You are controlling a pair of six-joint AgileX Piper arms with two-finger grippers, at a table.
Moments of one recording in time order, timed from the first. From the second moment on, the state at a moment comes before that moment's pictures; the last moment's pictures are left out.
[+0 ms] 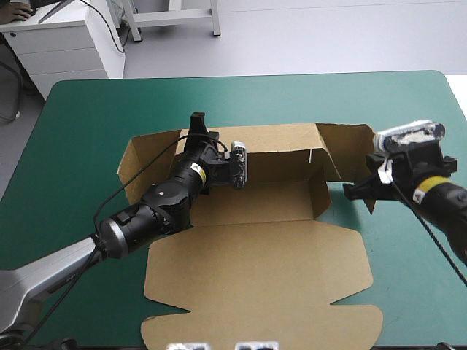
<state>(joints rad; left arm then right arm) -0.82 1.48 -1.10 1.35 0.49 -0.07 0.36 0.92 -1.10 -0.10 0.76 0.04</state>
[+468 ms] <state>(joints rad) -0.82 1.48 -1.09 1.35 0.47 -0.07 0.36 1.41 -1.58 -0.13 0.92 0.05</state>
